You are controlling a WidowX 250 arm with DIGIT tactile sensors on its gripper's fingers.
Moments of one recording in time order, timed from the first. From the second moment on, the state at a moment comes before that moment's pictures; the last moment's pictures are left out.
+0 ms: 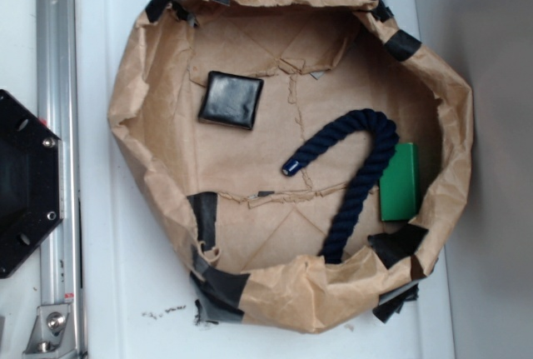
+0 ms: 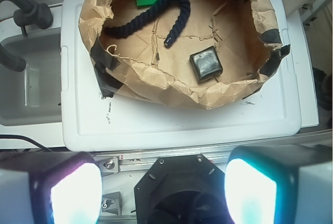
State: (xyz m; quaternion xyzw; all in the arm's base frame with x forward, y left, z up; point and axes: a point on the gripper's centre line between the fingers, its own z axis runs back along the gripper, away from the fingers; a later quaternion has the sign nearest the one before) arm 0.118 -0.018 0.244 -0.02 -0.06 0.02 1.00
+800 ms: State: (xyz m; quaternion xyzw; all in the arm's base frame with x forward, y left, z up) arm 0.181 0.009 0.222 0.04 -0.04 0.00 1.00
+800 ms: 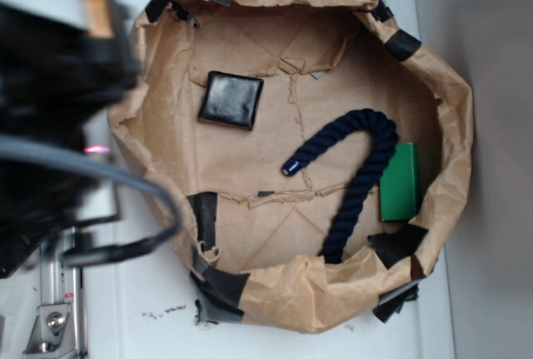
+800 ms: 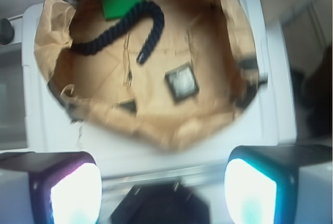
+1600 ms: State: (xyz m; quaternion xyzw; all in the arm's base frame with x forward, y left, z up) arm 0.241 0.044 0.132 0.04 0.07 -0.27 0.96
